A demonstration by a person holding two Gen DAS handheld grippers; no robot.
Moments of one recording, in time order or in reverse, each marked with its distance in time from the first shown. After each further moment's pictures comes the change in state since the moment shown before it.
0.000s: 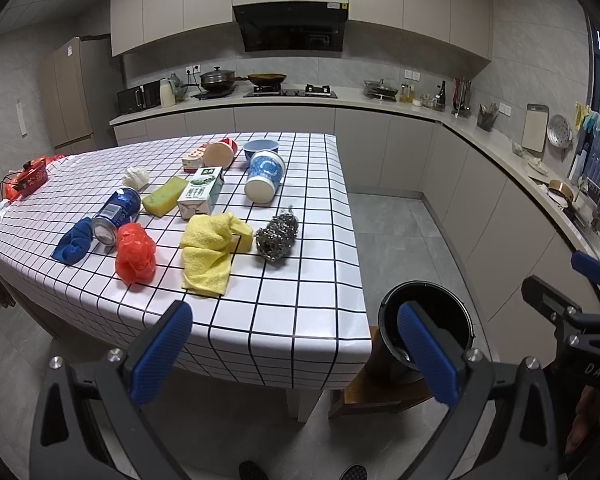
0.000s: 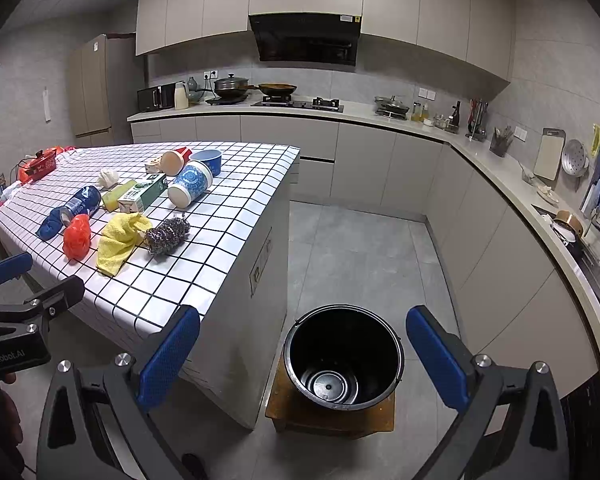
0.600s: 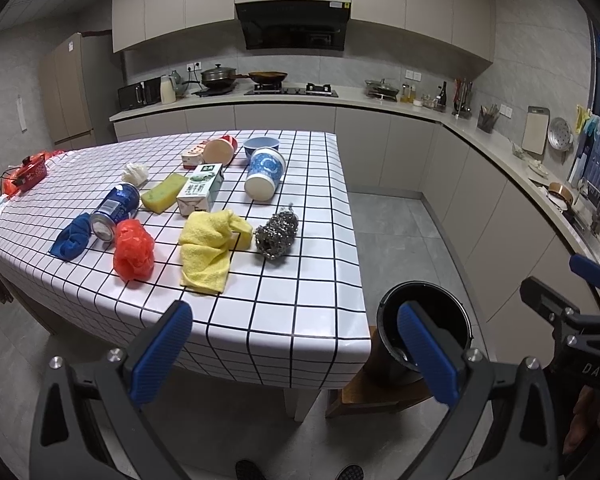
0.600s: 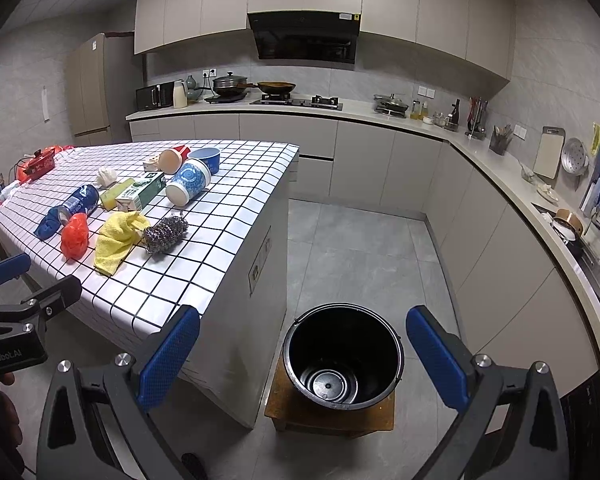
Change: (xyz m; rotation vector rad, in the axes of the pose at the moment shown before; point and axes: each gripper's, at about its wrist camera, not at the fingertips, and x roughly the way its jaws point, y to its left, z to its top) left arm 0.004 0.003 -0.002 -0.011 0.006 -0.002; right arm 0.003 -0.002 -0.002 0.000 0.003 -0.001
